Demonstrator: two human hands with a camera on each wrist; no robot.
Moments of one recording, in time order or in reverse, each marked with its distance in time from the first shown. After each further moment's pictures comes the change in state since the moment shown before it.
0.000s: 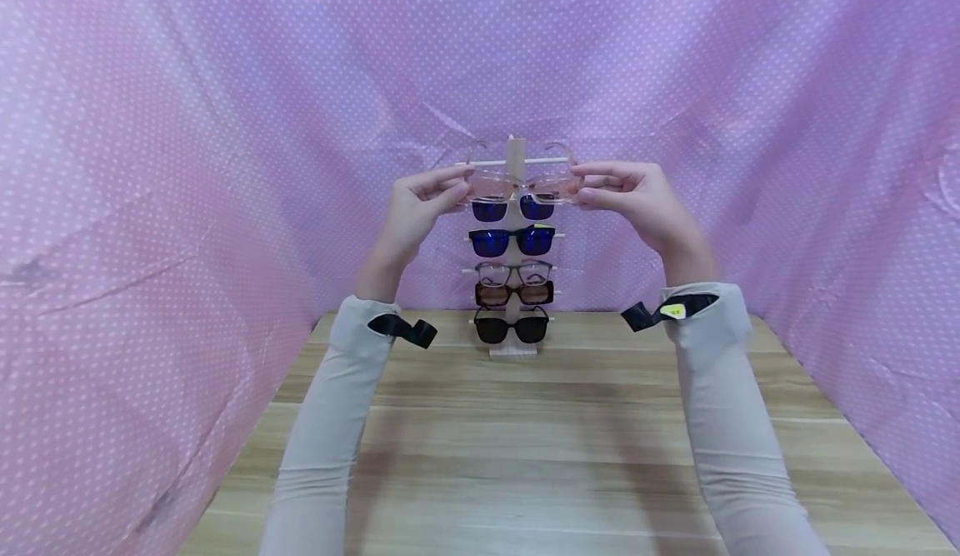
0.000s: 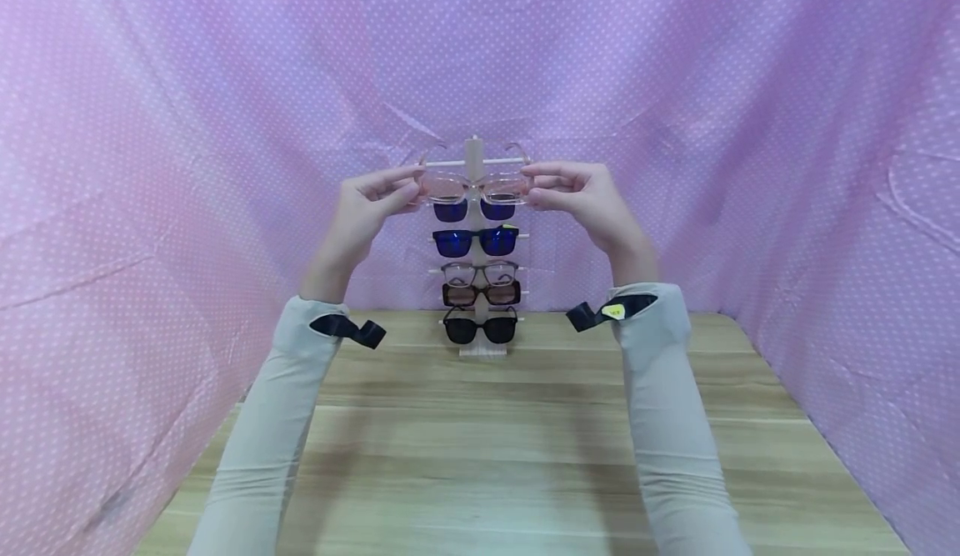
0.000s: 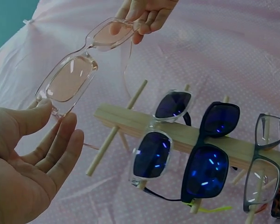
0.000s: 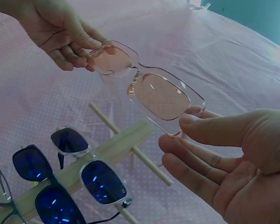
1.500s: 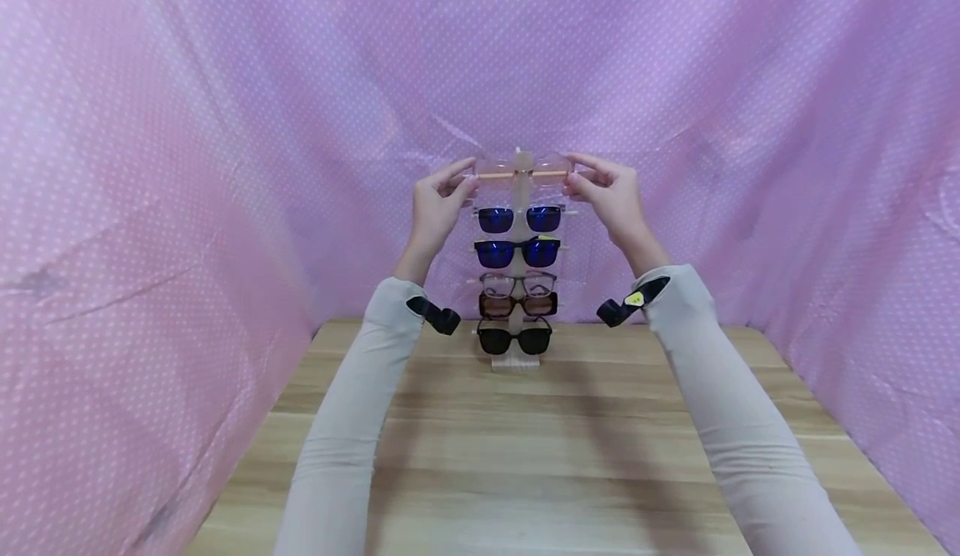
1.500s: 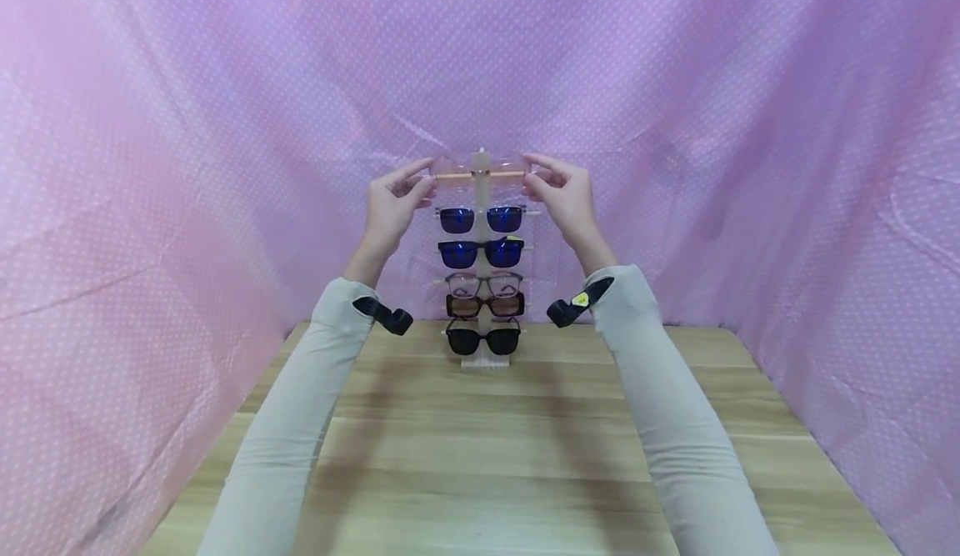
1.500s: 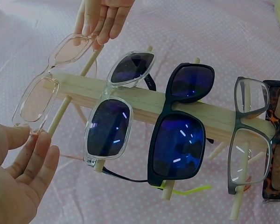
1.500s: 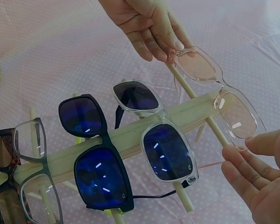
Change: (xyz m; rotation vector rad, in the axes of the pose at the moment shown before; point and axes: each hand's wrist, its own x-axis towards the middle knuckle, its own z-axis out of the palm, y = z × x) left_hand 0.035 -0.038 0.010 0.135 0.217 0.024; right_hand 0.051 0.025 0.029 0.025 0.275 -0.114
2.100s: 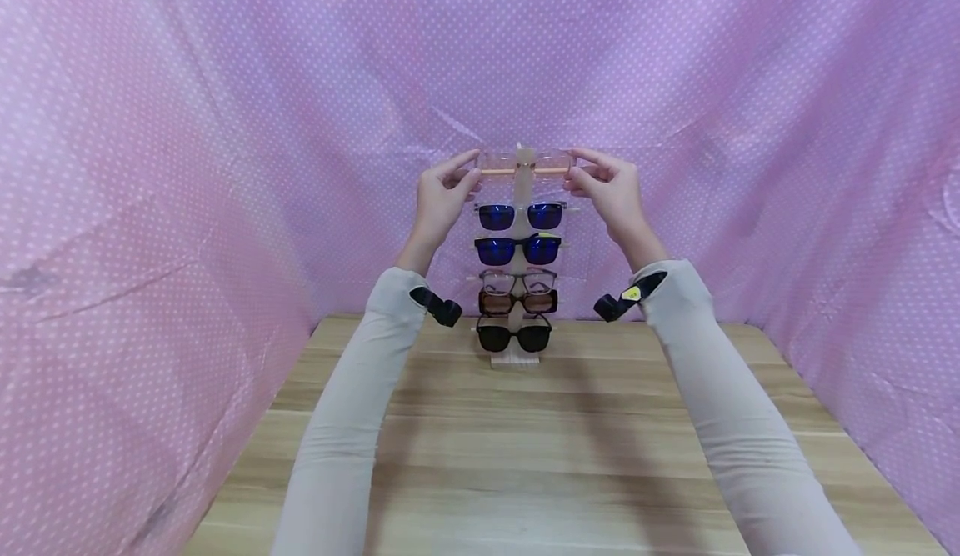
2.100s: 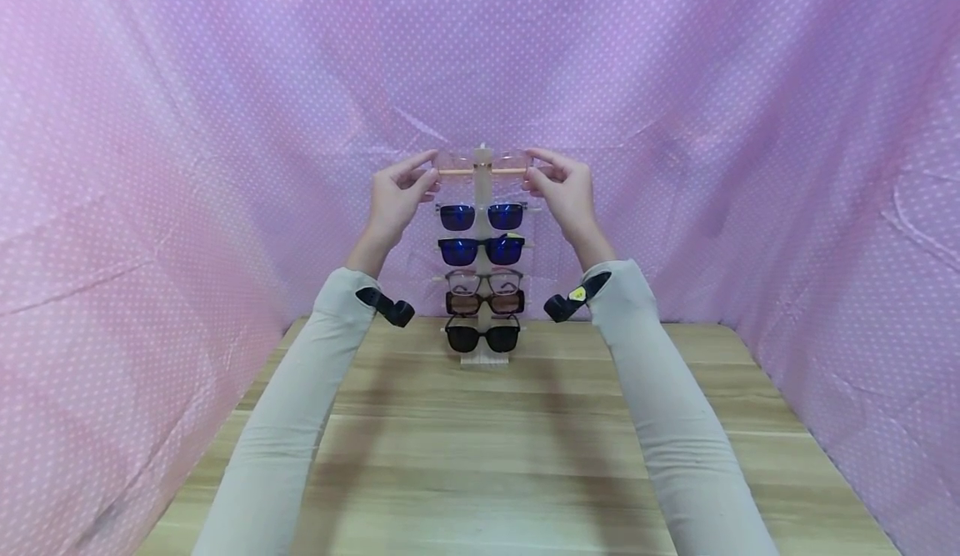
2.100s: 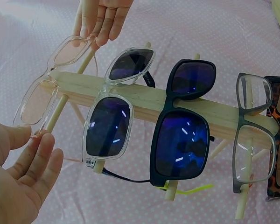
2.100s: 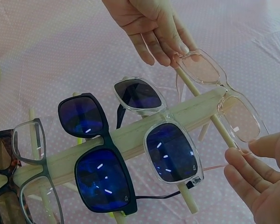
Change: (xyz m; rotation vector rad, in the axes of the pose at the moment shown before) left_hand 0.007 0.005 0.007 0.043 -0.025 -0.009; right_hand 0.005 -0.002 -0.002 -0.015 0.033 -0.003
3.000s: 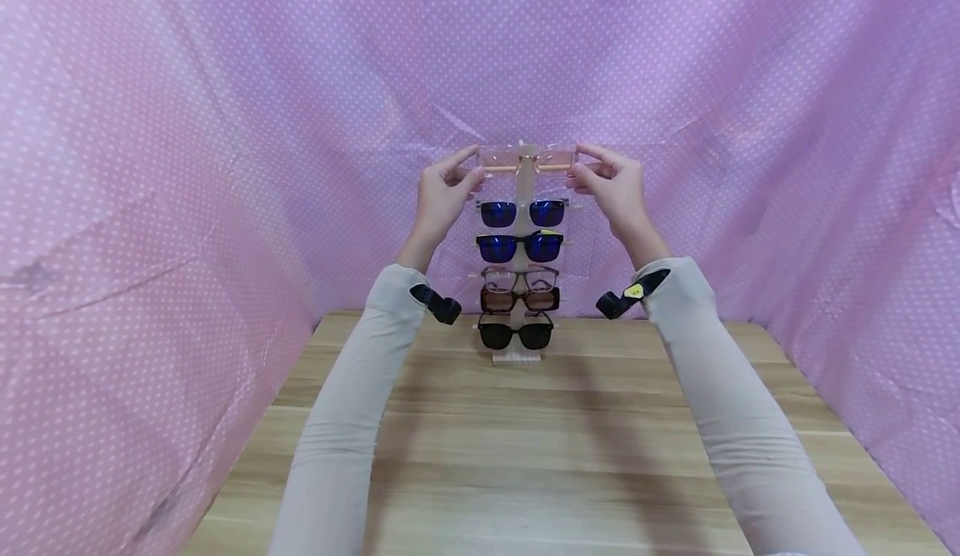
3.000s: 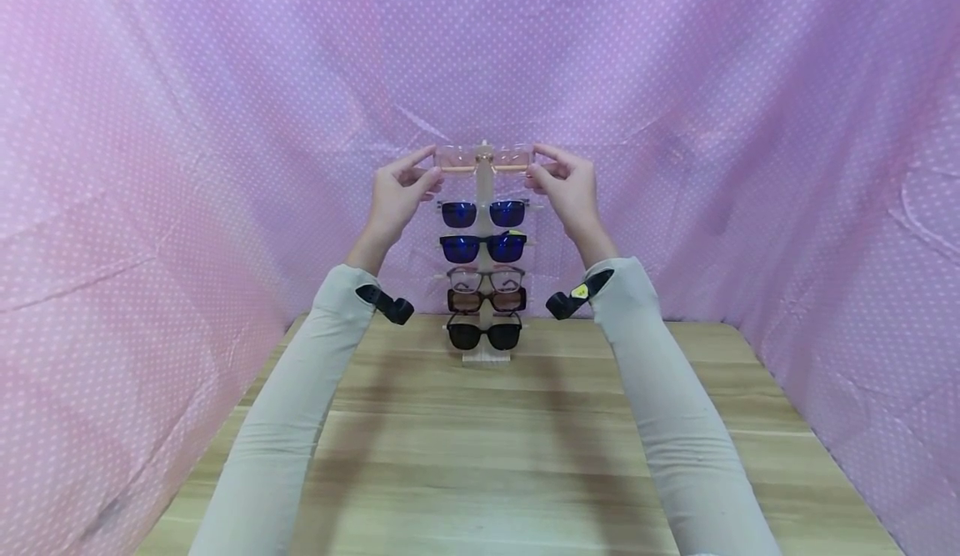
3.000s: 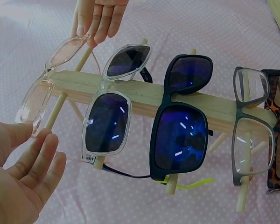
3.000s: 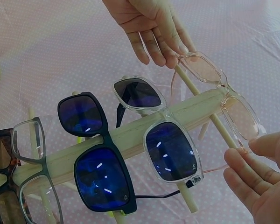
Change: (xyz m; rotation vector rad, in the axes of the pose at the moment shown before) left_hand 0.000 0.001 -0.002 0.027 -0.017 -0.015; right_hand 0.001 0.002 -0.002 0.029 0.021 0.012
